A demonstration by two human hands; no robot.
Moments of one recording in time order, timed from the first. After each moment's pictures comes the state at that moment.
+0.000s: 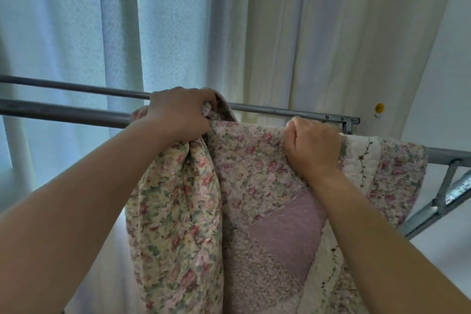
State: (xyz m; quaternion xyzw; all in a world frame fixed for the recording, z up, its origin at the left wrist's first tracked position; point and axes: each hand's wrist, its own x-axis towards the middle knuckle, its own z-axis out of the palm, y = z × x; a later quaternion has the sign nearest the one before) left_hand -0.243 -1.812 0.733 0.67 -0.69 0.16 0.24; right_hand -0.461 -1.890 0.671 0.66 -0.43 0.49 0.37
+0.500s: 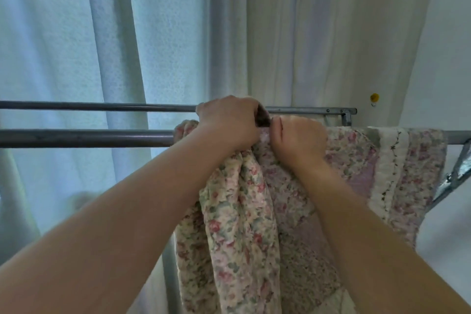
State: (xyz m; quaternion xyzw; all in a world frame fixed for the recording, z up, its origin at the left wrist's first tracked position) left_hand -0.224 -1.818 0.737 0.60 -0.75 0.14 0.24; right_hand -0.357 -1.878 0.675 0.62 -0.48 0.48 0.39
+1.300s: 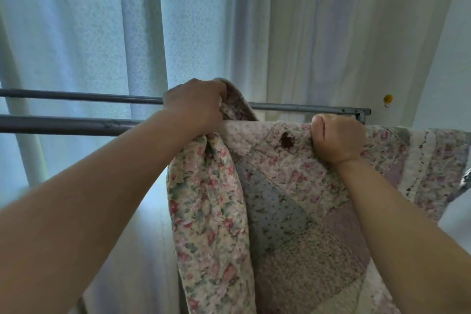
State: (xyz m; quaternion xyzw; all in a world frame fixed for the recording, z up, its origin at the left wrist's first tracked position) left_hand -0.114 -1.803 0.746 0.63 -0.72 0.16 0.25; right_hand -0.366 -1.877 0.676 0.63 -0.49 0.46 0.40
